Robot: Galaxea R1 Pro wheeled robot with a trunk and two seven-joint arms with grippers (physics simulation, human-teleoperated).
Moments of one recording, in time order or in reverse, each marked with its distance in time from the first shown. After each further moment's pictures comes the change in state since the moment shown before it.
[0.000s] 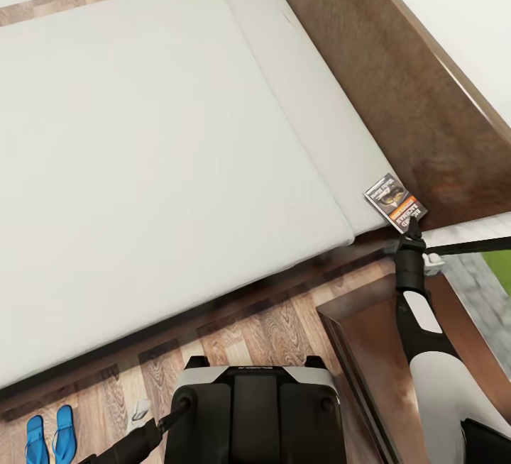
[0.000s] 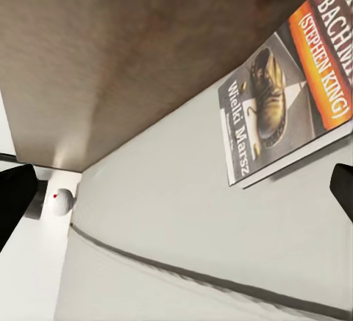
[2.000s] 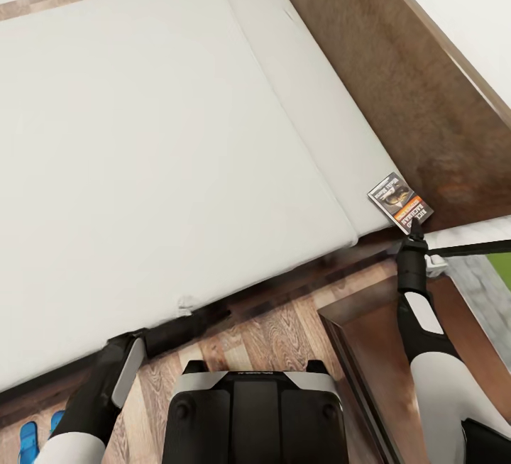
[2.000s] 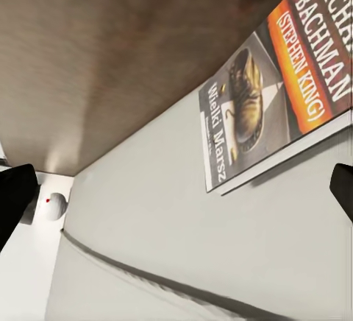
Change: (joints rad) left arm -0.058 -0.157 -0.200 -0.888 0.016 0.507 0.228; right arm 0.000 0.000 -0.017 0.004 0.009 -0.005 -0.001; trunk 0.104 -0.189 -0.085
